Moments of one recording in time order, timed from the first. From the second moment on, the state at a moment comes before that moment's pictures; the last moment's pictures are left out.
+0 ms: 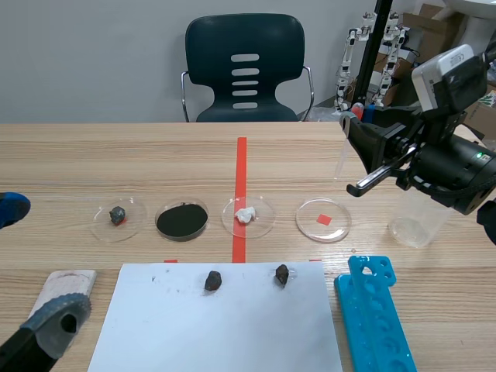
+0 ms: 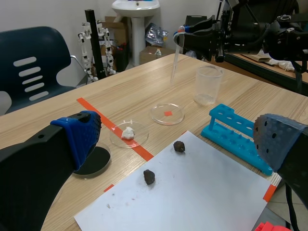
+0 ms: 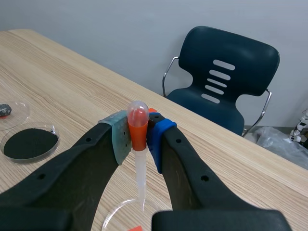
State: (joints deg) left arm 57.0 -25.0 -16.2 114.9 -3.1 -43.1 -41.4; right arm -2.2 29.2 -10.3 83.4 11.9 25.4 21.9
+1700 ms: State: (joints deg) left arm 57.0 -25.0 -16.2 114.9 -3.1 -43.1 -41.4; right arm 4.4 20.9 -14.8 83.4 11.7 25.8 15.8
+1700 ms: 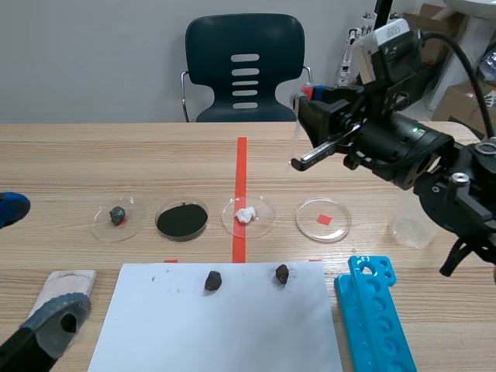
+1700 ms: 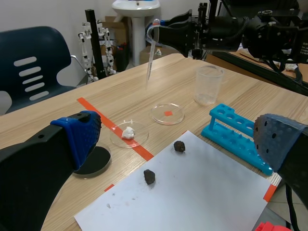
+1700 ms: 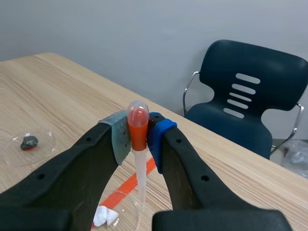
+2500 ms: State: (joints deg) left arm 57.0 -25.0 -16.2 114.9 -3.1 -43.1 -41.4; right arm 5.6 13.3 -20.5 76.4 2.2 25.1 14.7
